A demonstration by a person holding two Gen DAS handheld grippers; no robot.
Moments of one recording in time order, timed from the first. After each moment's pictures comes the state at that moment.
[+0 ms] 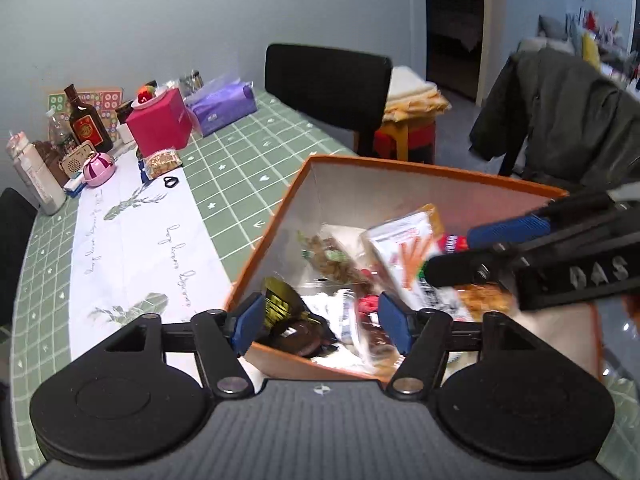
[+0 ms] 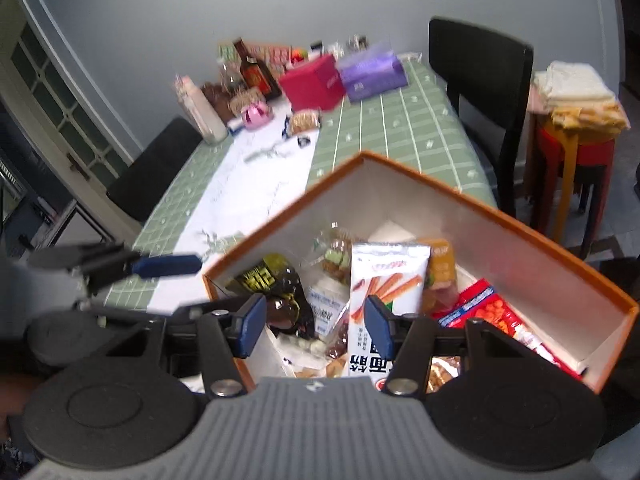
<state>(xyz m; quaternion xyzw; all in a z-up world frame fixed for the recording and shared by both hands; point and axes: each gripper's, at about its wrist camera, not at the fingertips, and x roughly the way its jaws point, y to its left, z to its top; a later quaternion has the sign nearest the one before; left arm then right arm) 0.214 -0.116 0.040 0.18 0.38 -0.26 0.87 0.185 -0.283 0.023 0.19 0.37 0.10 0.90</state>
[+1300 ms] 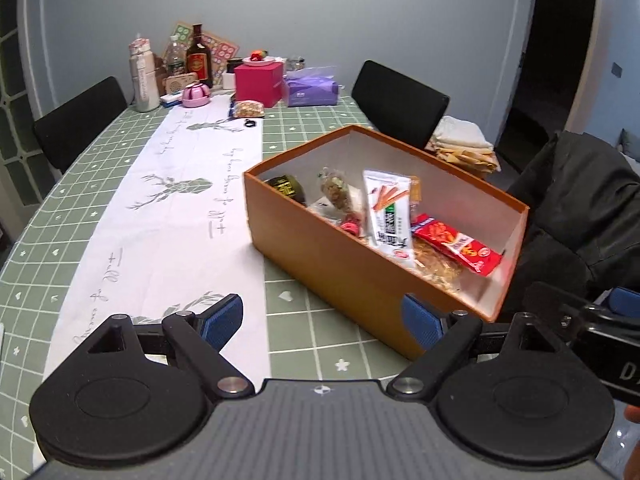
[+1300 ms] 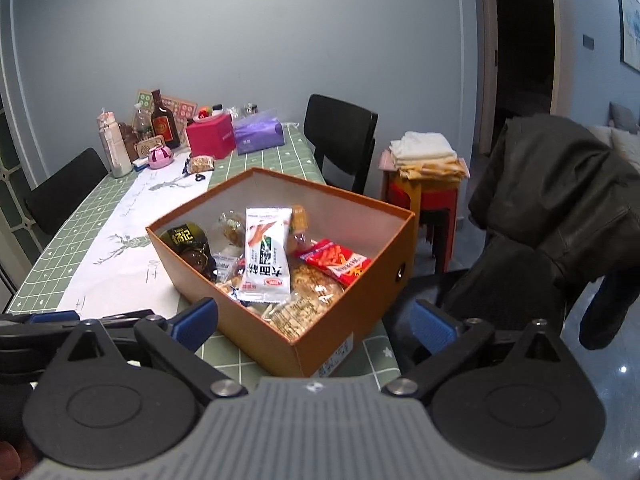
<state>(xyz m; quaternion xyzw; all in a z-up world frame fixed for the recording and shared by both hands) 0.064 -0.090 0.042 0.02 0.37 -0.13 0.92 -0.013 -0.251 0.044 0.10 0.30 -0.11 0.94</state>
